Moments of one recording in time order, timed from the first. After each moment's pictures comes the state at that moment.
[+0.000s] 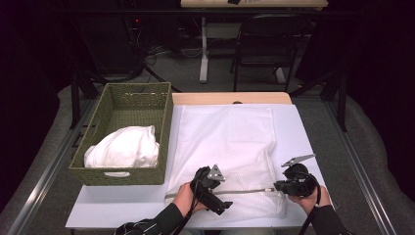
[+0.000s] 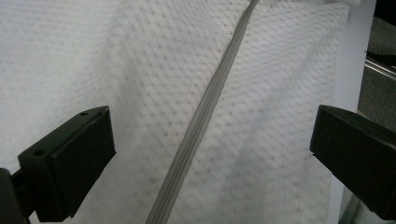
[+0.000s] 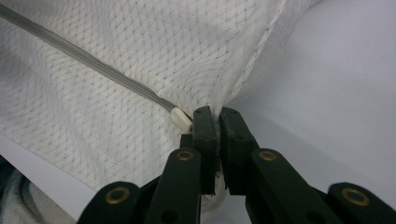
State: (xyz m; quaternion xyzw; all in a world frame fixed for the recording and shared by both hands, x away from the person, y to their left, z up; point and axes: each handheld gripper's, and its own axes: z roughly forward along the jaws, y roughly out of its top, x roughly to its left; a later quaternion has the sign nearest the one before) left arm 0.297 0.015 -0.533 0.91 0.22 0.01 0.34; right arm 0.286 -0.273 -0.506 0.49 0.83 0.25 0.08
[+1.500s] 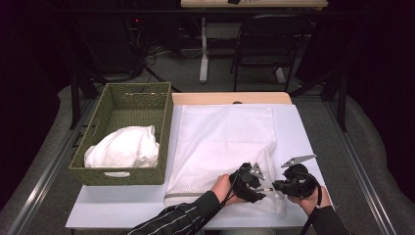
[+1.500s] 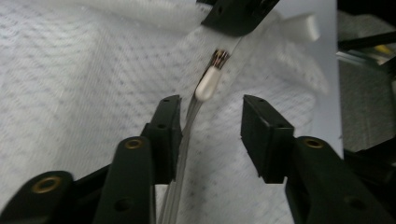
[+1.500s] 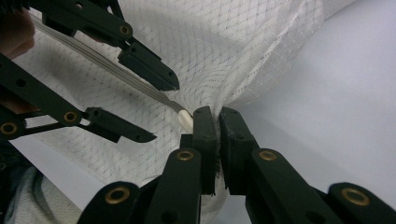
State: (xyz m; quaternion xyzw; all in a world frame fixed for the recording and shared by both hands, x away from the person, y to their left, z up) left arm 0.317 -0.084 -0.536 0.93 0.12 -0.04 0.35; right arm 0.282 -0.270 -0.500 0.47 0.84 0.27 0.08
